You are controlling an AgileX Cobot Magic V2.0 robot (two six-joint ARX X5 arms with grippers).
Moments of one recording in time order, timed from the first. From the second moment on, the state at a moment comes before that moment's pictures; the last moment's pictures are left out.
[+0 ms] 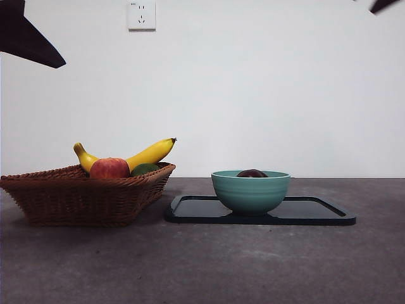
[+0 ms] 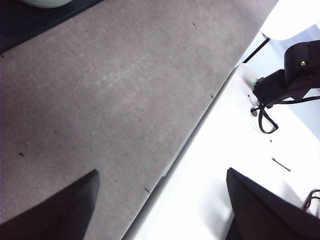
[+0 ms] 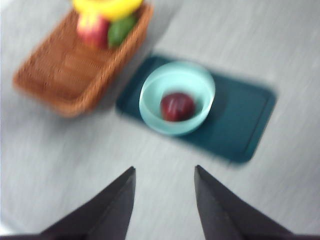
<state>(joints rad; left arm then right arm) -0.49 0.99 0.95 -0.90 0.65 0.08 0.33 0.94 1.10 -0.88 -0.28 0.07</state>
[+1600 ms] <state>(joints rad) -0.51 1.02 0.97 -0.59 0.54 -0.04 0.38 0.62 0.78 -0.87 -0.42 0.07</state>
